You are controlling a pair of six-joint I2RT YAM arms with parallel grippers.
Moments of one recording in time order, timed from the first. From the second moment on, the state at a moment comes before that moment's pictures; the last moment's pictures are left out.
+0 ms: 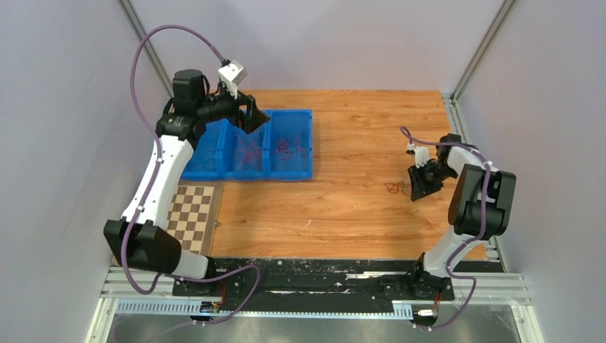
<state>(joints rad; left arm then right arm) -0.14 1.46 1.53 -0.45 0.71 0.17 -0.29 1.76 1.11 -0.85 -0.34 -0.68</state>
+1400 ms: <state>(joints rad) -0.26 1.35 1.19 -0.53 0.90 0.48 0.08 1.67 1.16 -0.85 -0.57 -0.66</state>
